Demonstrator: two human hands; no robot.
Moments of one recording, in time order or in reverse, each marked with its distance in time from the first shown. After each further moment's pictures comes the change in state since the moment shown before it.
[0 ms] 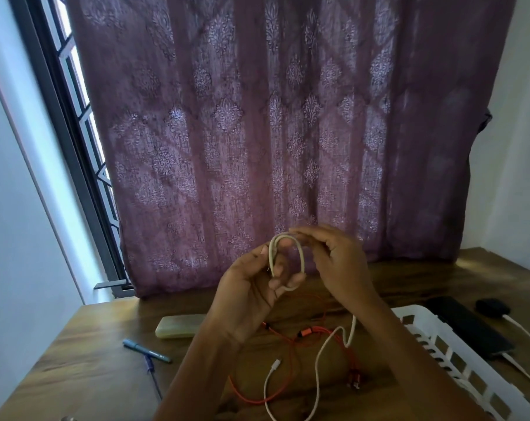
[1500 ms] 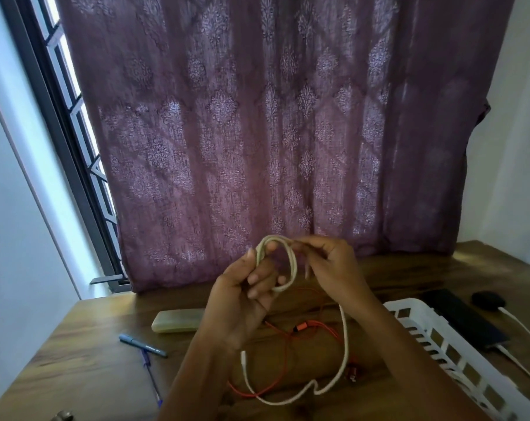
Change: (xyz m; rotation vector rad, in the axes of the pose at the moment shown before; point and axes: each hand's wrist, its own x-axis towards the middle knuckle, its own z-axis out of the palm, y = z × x) left_hand -0.002 -0.017 -0.023 -0.180 -0.056 -0.037; right_hand -0.011 0.001 0.002 0.325 -0.116 0.277
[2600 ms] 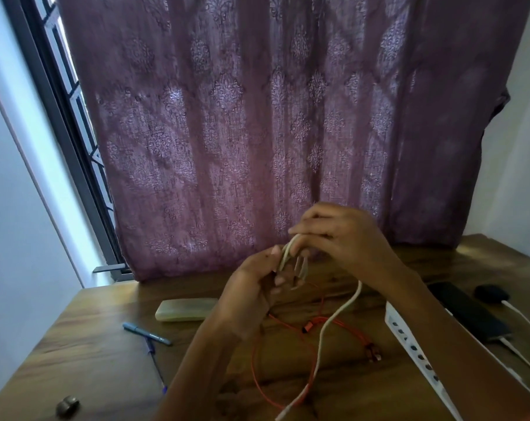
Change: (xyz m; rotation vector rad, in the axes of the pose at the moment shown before) left_hand -0.003 0.001 0.007 0.524 0.066 -0.036; right_hand 0.020 -0.031 -0.023 -0.536 -0.185 -0.539
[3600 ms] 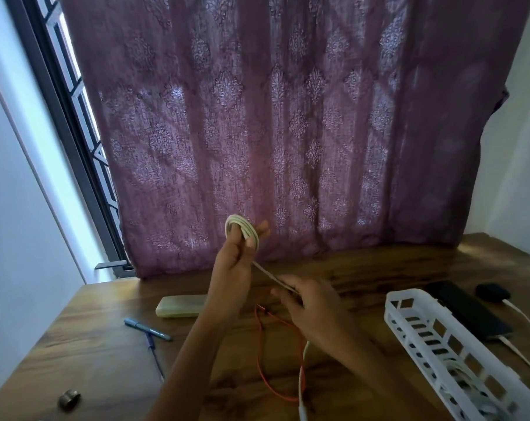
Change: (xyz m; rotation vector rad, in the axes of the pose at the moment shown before) left_hand 0.010 -0.010 -0.021 0.409 0.379 0.318; right_hand -0.061 -0.033 0.074 0.160 -0.143 0.552
